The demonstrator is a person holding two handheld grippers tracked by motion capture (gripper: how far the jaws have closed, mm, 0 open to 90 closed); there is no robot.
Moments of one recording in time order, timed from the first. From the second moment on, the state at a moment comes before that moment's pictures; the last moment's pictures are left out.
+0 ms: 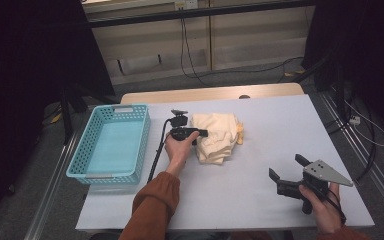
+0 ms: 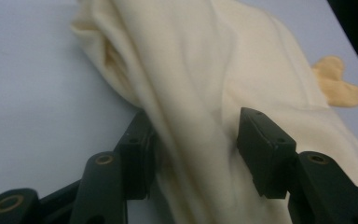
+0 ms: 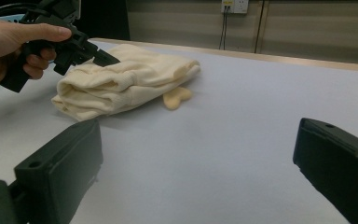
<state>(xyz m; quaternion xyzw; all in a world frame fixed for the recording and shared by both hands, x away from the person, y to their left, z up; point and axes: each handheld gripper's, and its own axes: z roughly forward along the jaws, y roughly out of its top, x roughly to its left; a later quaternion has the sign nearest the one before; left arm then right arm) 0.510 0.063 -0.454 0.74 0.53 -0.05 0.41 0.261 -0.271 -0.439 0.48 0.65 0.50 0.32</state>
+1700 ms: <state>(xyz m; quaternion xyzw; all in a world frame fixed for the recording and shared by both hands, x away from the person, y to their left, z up) 0.496 0.052 -0.401 0.74 0.46 -0.02 0.49 0.261 -0.272 -0.439 0.48 0.64 0.50 0.32</state>
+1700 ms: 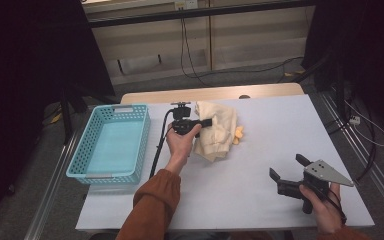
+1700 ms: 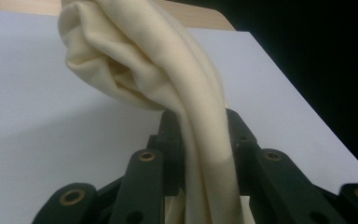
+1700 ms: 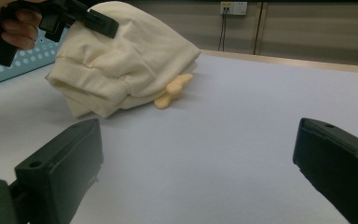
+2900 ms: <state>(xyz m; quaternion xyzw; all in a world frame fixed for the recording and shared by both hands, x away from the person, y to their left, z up) 0.479 0.081 -0.359 0.76 0.41 0.01 0.51 0.261 -0.271 -0.439 0.48 0.64 0.50 0.32</state>
